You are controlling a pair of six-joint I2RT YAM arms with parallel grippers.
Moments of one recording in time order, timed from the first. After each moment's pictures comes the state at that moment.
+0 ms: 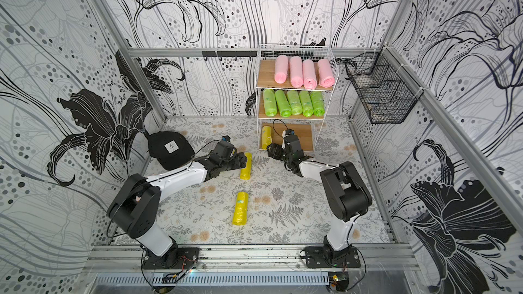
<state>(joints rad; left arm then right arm) -0.54 1.72 1.08 -0.20 -0.11 -0.63 0.40 1.74 0.93 0.26 -0.13 0.58</state>
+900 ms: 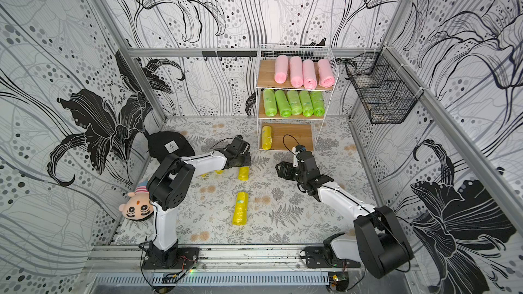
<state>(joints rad) -0.52 1.97 1.23 -0.18 -0.11 -0.64 0.41 1.26 0.63 0.01 -0.20 0.58</state>
